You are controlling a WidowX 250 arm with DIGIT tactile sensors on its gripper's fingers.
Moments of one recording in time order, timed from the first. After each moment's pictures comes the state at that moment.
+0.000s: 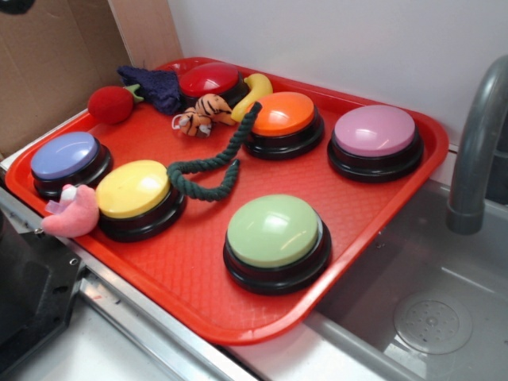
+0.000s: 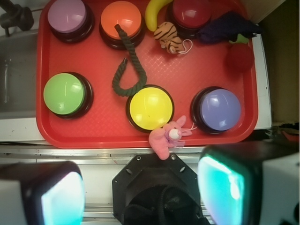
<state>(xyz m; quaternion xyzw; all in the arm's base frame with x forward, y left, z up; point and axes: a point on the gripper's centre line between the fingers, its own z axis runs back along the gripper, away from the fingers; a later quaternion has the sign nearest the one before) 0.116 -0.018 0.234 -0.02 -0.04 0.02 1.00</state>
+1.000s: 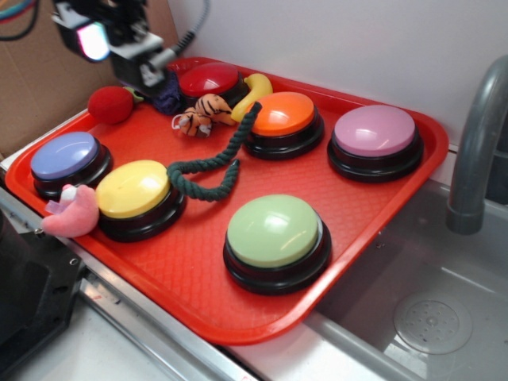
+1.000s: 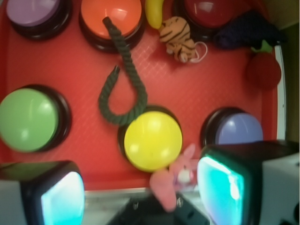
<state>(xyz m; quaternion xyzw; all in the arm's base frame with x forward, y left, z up) 0.186 -0.026 0.149 0.04 -0.01 0.01 1.00</state>
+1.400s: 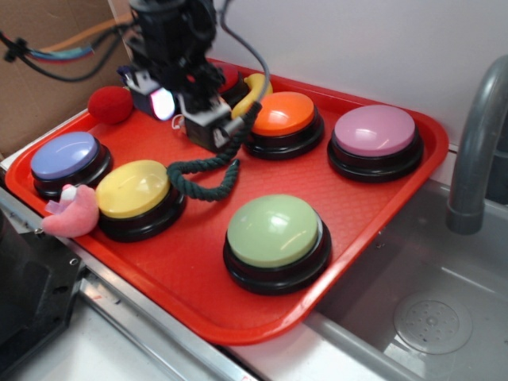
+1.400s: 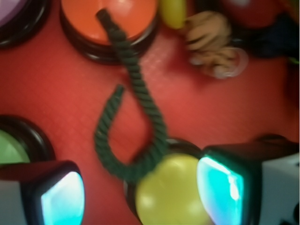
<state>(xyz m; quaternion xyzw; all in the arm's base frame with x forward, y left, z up) 0.216 -0.029 0.077 0.03 0.01 0.05 1.00</state>
